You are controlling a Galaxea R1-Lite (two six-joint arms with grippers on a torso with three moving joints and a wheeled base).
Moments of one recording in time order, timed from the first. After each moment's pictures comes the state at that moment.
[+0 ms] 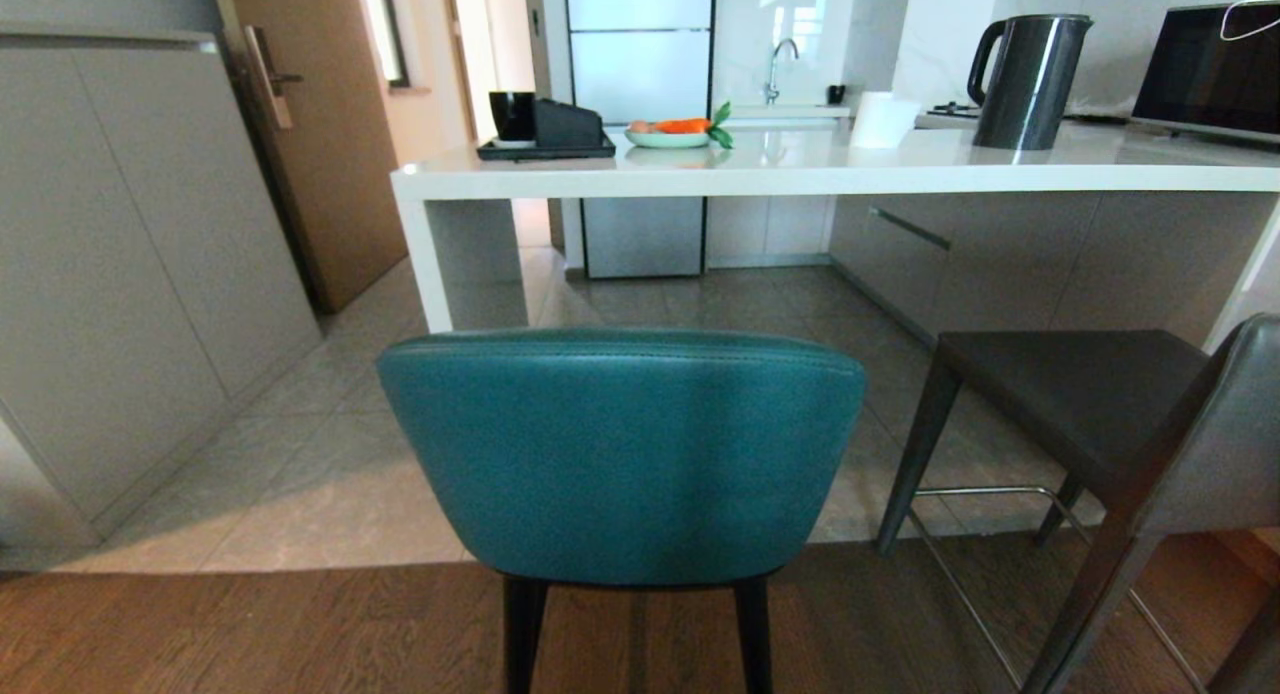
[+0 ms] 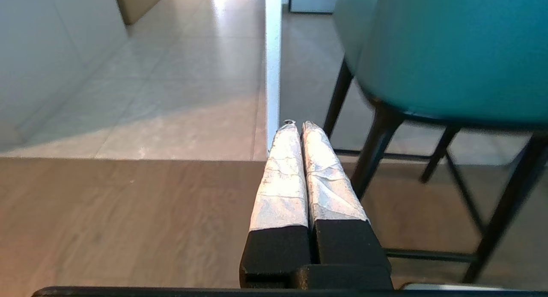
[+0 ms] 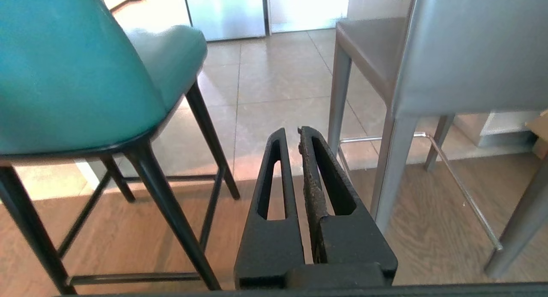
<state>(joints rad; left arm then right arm) 0.00 0.03 -0.09 0.09 0.01 -0.01 0.00 0.07 -0.13 0.03 0.00 0.02</state>
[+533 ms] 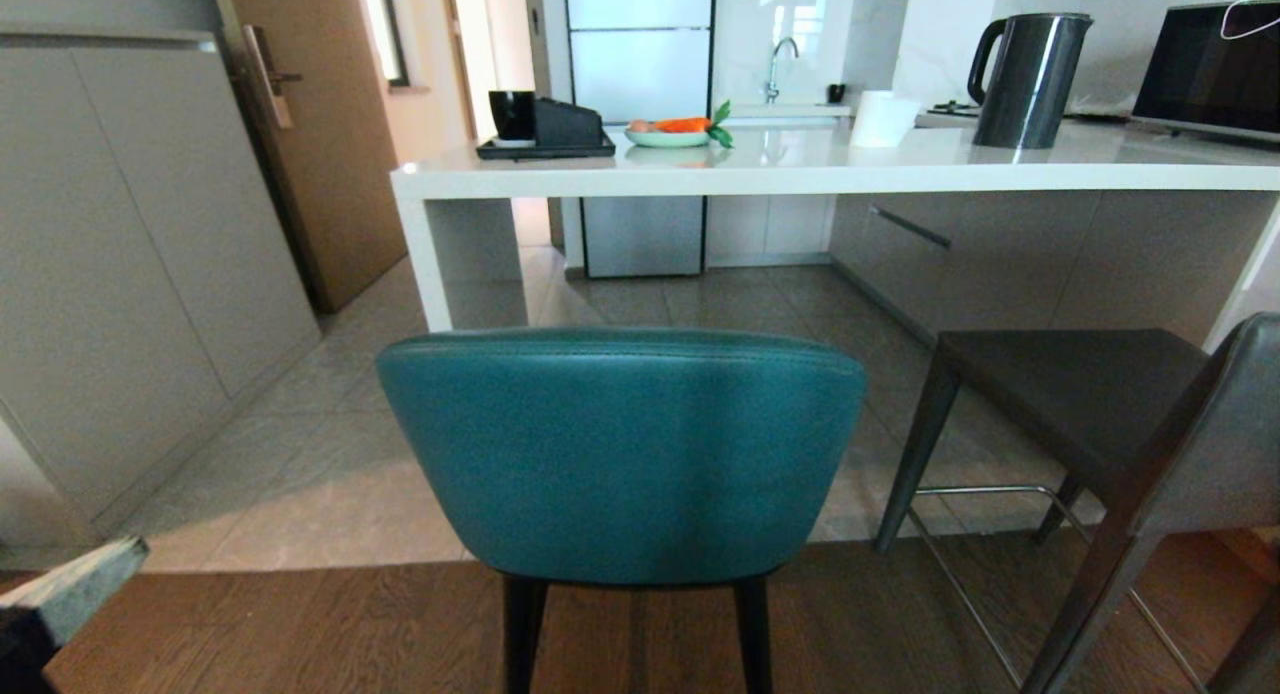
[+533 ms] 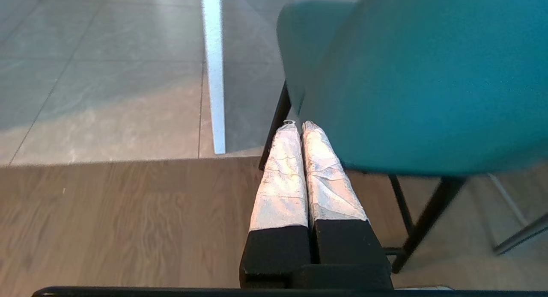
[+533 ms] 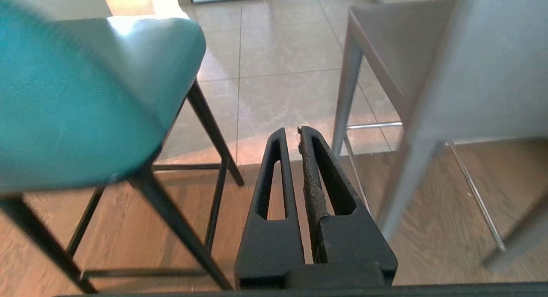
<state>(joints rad) -0.15 0.76 -0.32 -0.29 0.00 -0.12 0.01 0.72 -0.25 -0.35 0.01 0.02</state>
